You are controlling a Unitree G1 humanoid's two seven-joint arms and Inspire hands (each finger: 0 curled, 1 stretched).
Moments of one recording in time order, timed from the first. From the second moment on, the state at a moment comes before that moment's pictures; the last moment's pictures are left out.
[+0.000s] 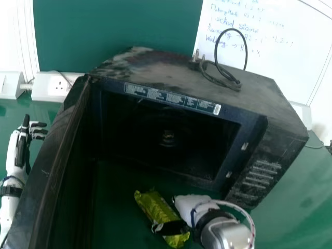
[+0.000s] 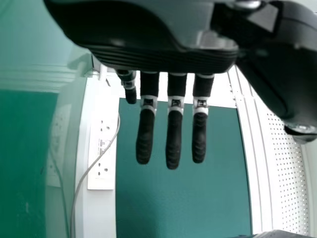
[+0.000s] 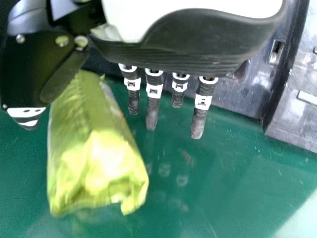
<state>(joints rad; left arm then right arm) -0.25 0.24 0.34 0.16 -0.13 -0.27 0.00 -0.29 -0.20 0.27 -0.65 -1.60 0.26 1.45</state>
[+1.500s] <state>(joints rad) -0.25 0.23 0.34 0.15 -0.14 -0.27 -0.01 -0.22 -0.16 0.29 -0.62 -1.65 0.20 1.32</state>
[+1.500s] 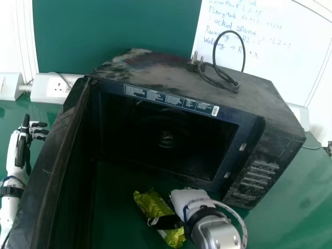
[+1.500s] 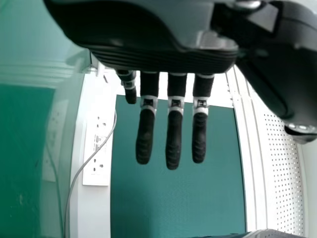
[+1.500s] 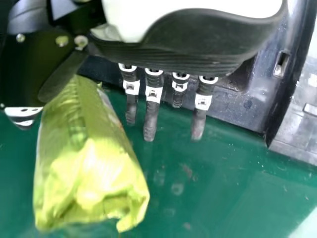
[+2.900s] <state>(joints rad) -0.25 0.21 0.33 0.12 -0.14 -0.23 0.01 -0.30 -0.16 0.44 -0.53 -1.83 0.09 1.38</state>
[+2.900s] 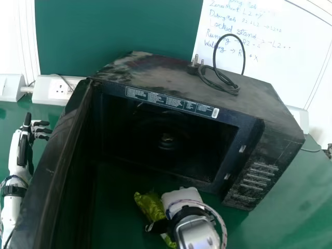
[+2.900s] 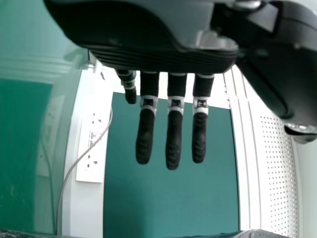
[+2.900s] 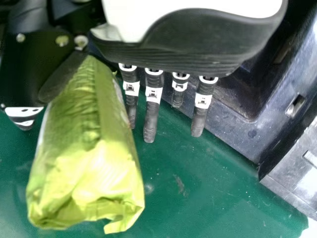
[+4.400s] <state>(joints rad) -0.25 0.21 0.33 0.10 -0.14 -0.23 0.01 -0.13 -0.12 0.26 -0.73 -1.65 0.09 1.20</state>
